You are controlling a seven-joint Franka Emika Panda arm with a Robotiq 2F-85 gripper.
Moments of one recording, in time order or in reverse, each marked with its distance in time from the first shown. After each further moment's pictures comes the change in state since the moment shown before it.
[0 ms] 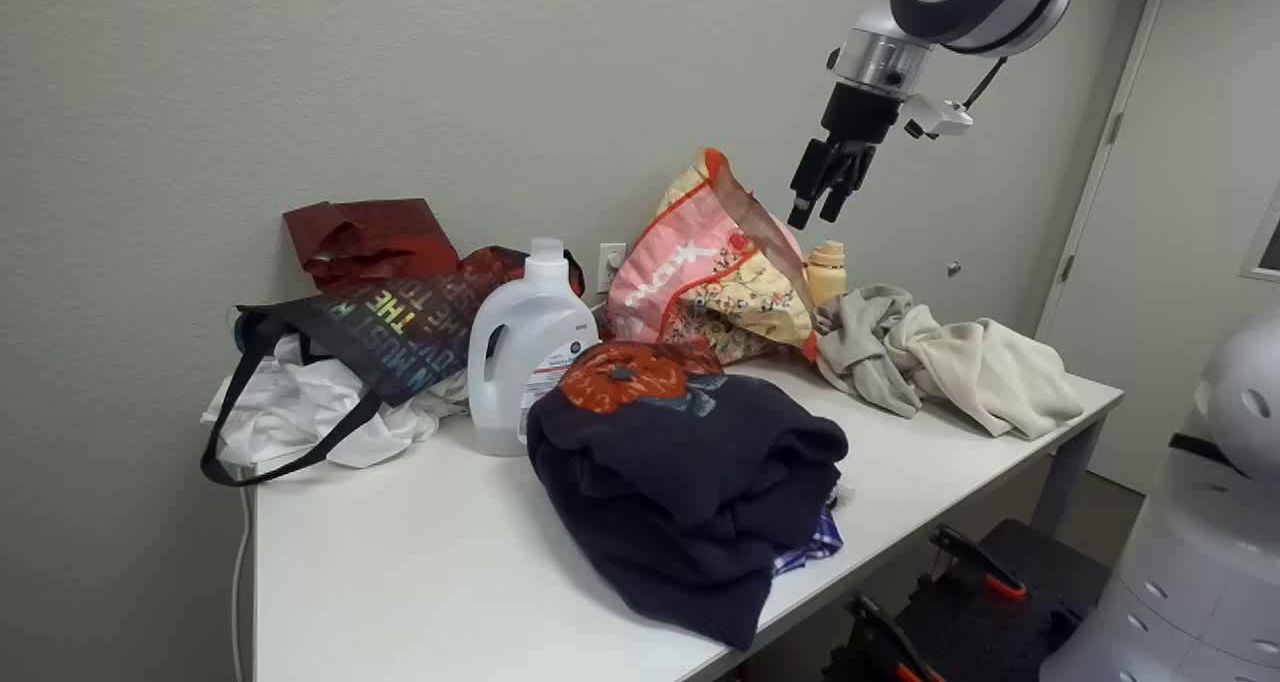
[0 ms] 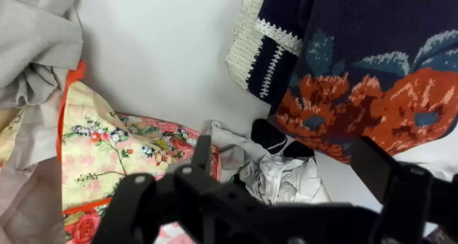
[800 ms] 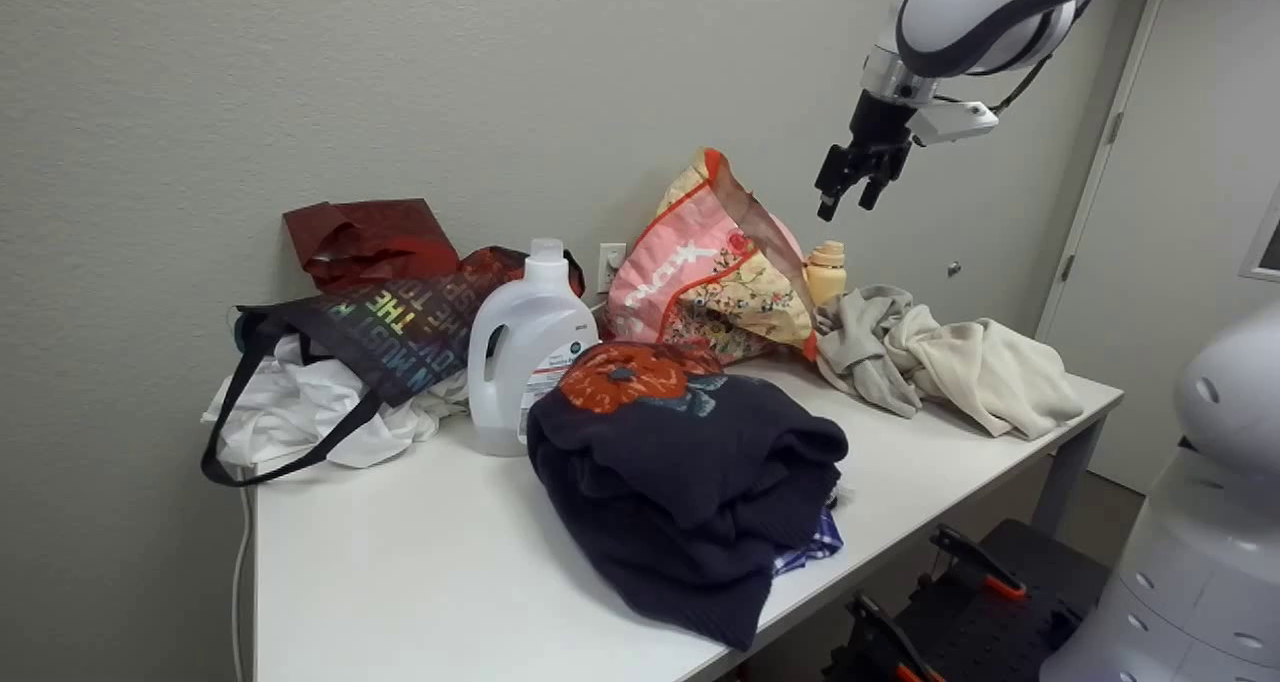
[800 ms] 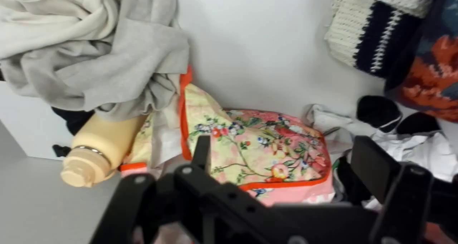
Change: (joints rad) arm -0.169 0.065 -0.018 0.032 -0.176 0.121 0.135
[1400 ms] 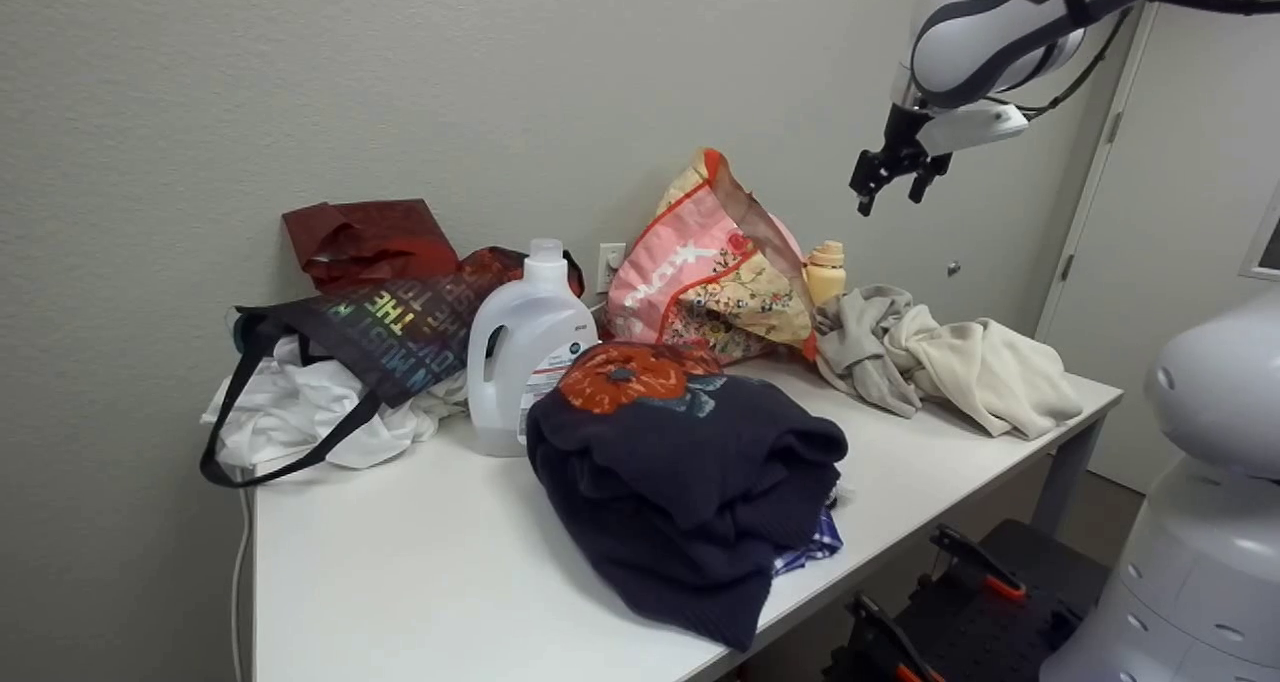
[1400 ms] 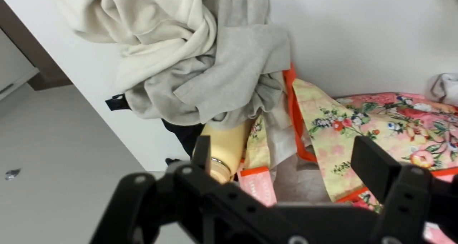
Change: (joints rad) arm -0.173 0.079 -0.005 0.049 -0.191 0.073 0.221
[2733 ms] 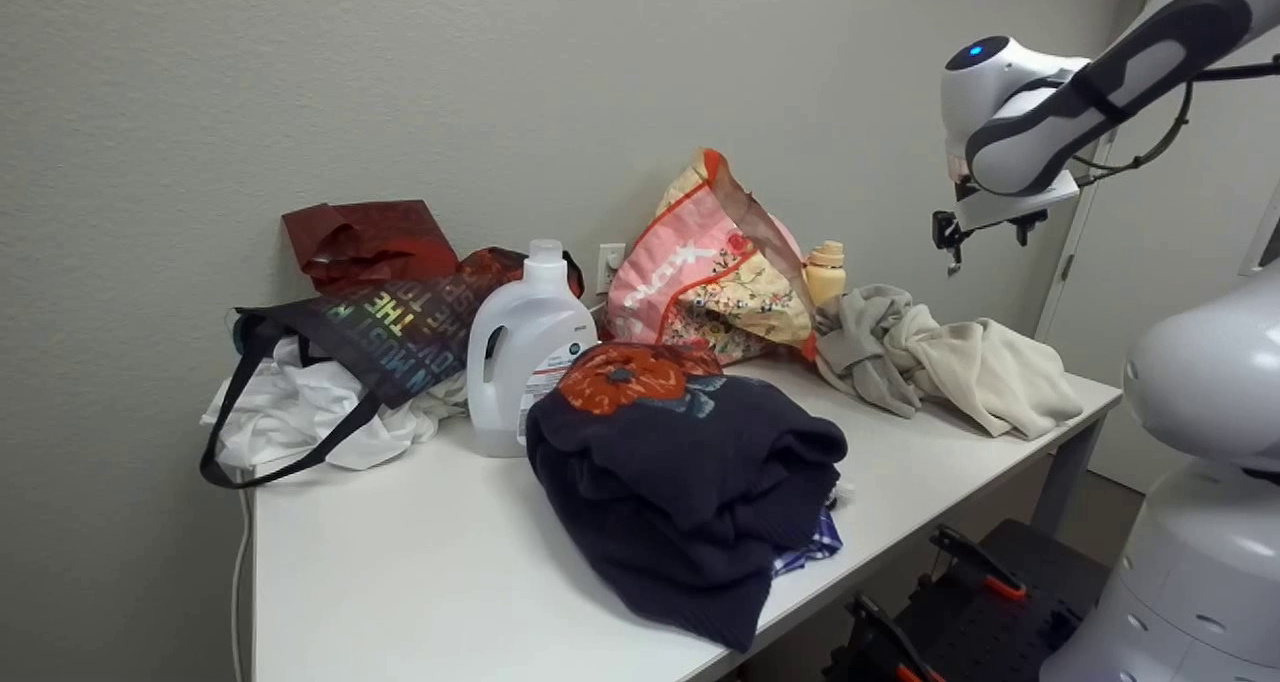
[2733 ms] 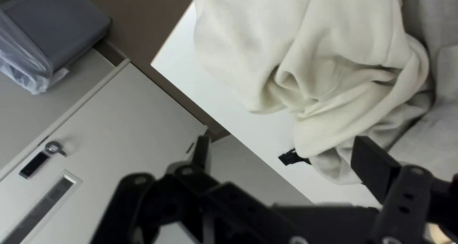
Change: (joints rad) arm -0.179 0.142 -0.109 -0.041 -0.537 0.041 0.629
